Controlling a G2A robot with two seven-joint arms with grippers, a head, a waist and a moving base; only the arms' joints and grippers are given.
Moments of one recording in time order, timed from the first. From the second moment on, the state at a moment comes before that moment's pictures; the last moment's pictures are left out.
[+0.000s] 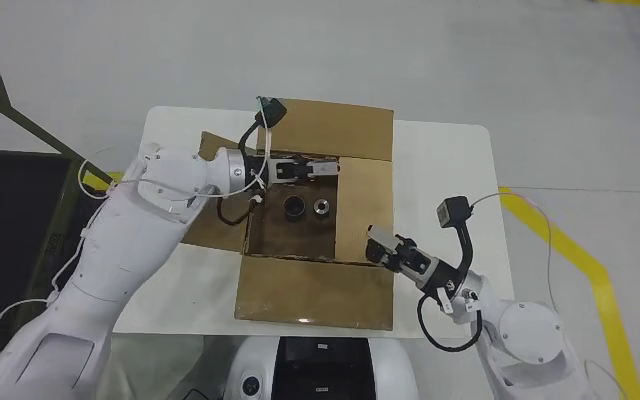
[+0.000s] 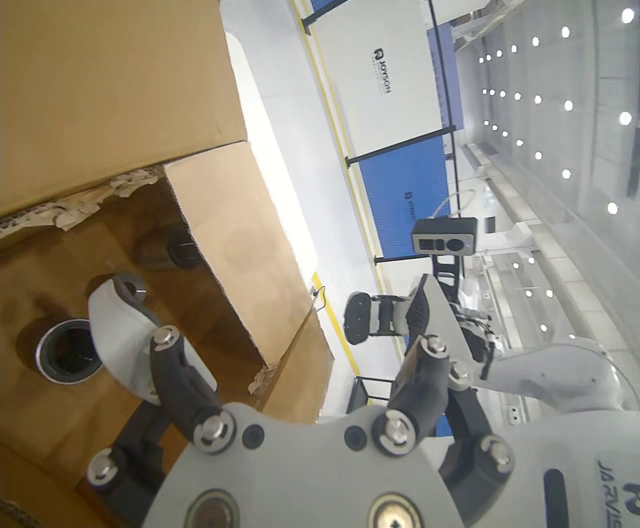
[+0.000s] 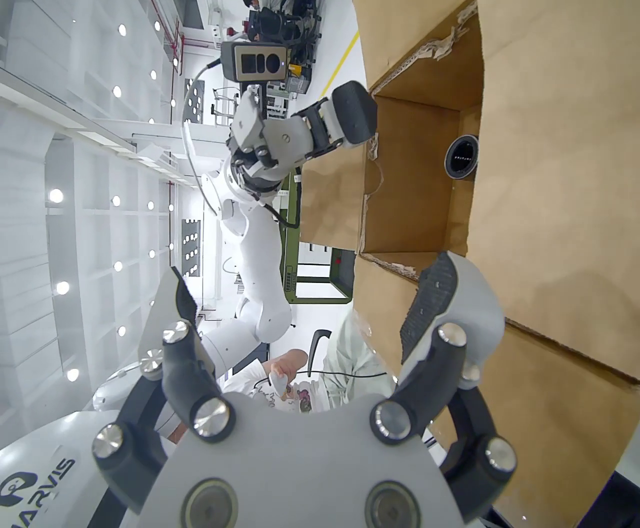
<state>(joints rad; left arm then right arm) 0.89 -0.94 -1.05 -1.73 -0.12 0.08 -0.96 -1.72 -1.23 1.39 -2.24 0.08 0.13 0.70</state>
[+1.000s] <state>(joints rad) 0.72 -1.06 -0.77 -1.53 -0.01 0.10 -0.77 -1.71 -1.20 1.36 -2.18 0.12 0.09 0.74</state>
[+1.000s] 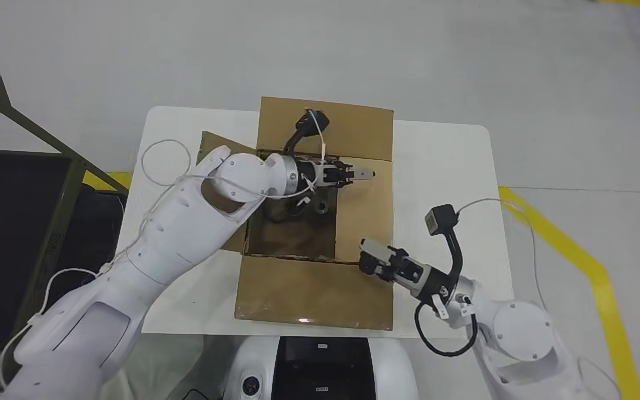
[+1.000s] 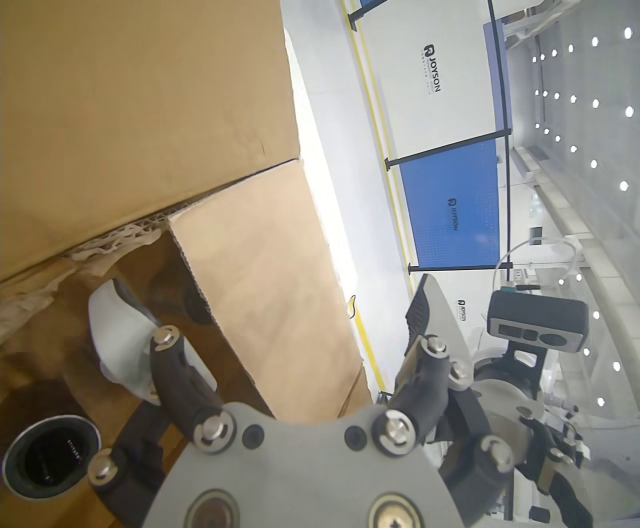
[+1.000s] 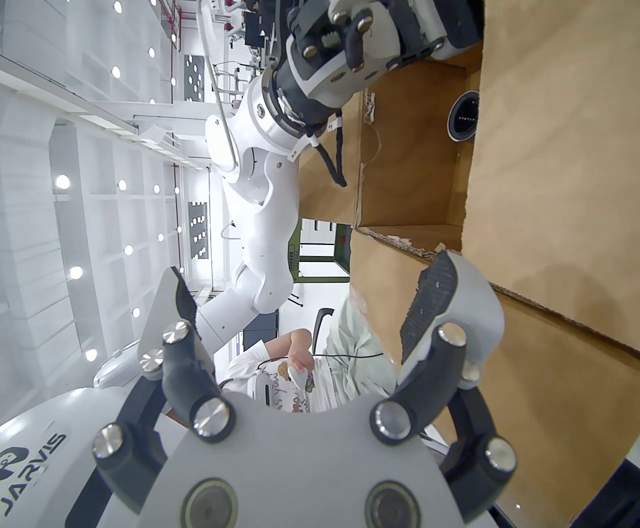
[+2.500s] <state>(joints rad) 0.77 -1.12 -0.89 -1.59 -0.25 -0.09 -0.81 -1.64 -1.18 1.18 -2.16 0.03 0.17 0.70</state>
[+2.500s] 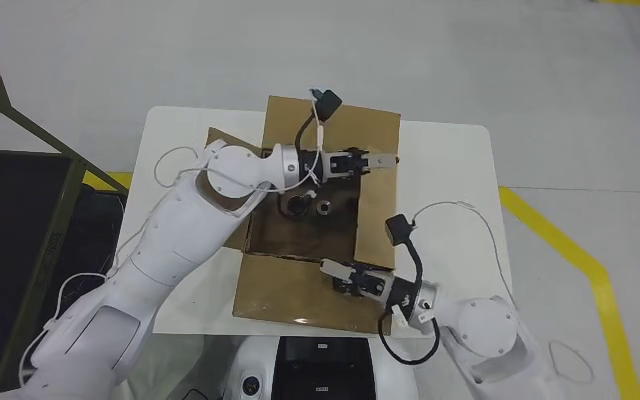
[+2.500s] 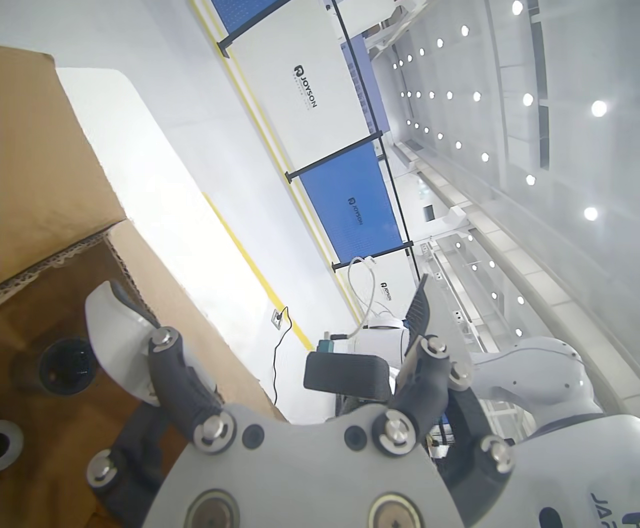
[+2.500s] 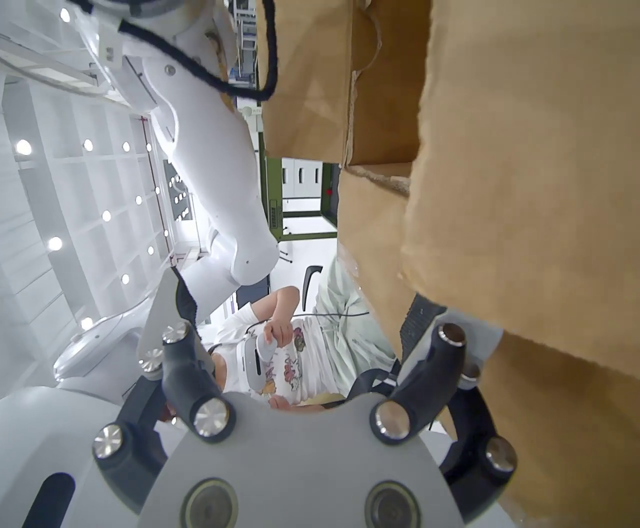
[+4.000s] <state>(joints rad) 1.04 -0.99 -1.58 -1.76 -0.34 -0.11 -1.17 -1.79 -1.19 1.33 -2.17 -0.14 0.23 0.05</state>
